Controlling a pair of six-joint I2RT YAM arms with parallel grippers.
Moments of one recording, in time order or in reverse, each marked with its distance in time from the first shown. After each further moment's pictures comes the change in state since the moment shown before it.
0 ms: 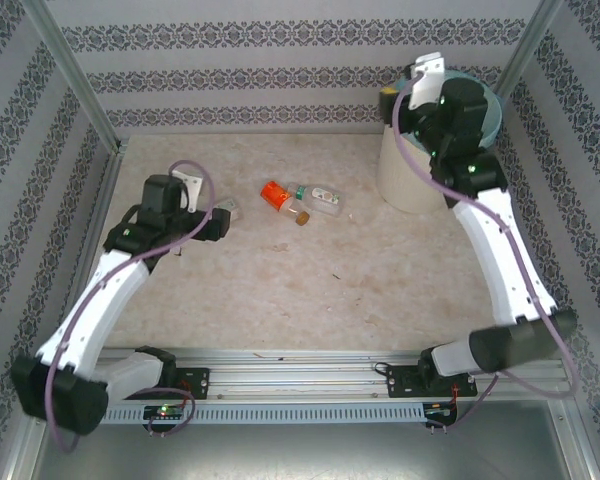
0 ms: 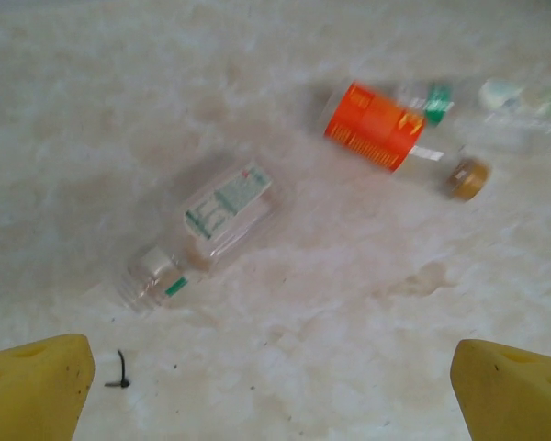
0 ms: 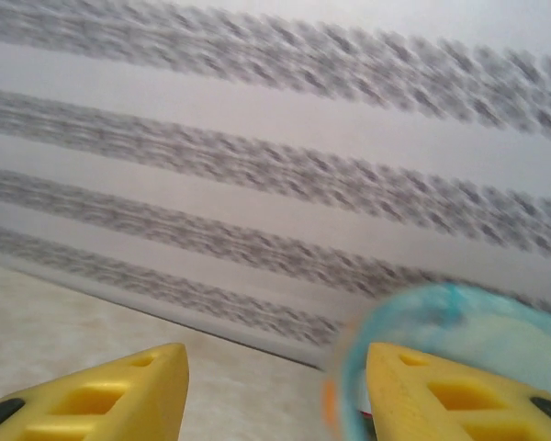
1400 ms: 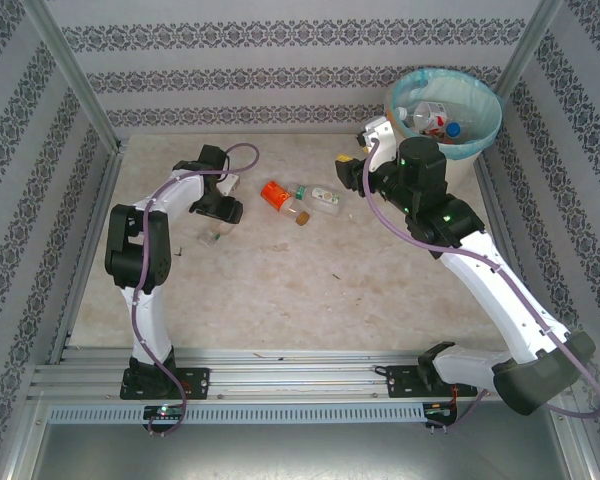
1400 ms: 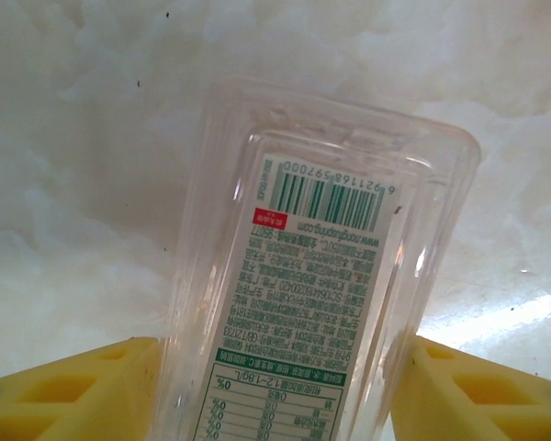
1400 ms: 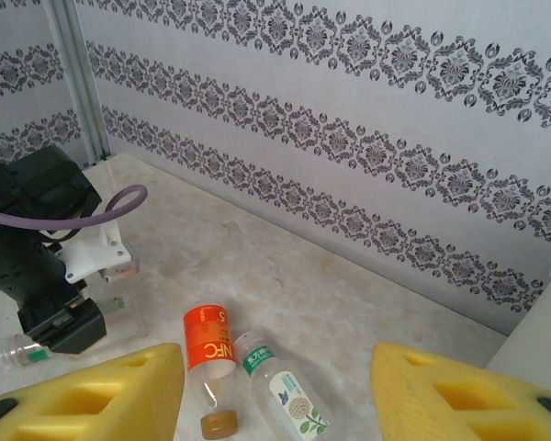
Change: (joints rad) left arm 0.064 0.852 0.481 -0.148 0.063 0.153; right arm 0.210 -0.172 -0.337 0.017 -0.014 0.020
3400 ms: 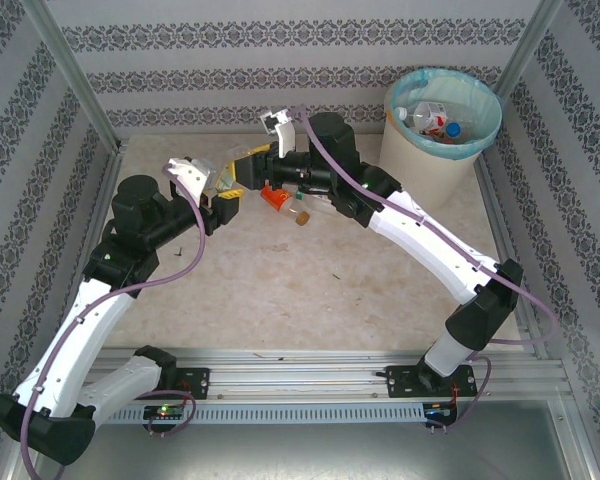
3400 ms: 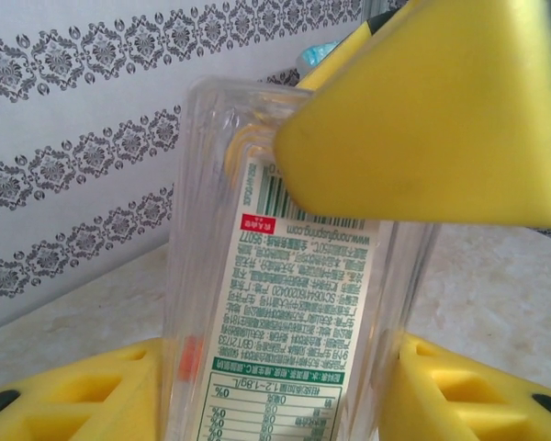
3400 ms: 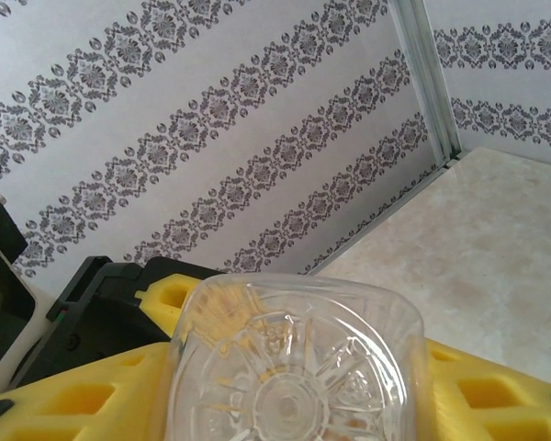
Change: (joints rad) left arm -0.166 -1.085 -0.486 0.502 0.277 0.009; right arm 0.281 0.428 0.418 0.065 -0.409 0.511
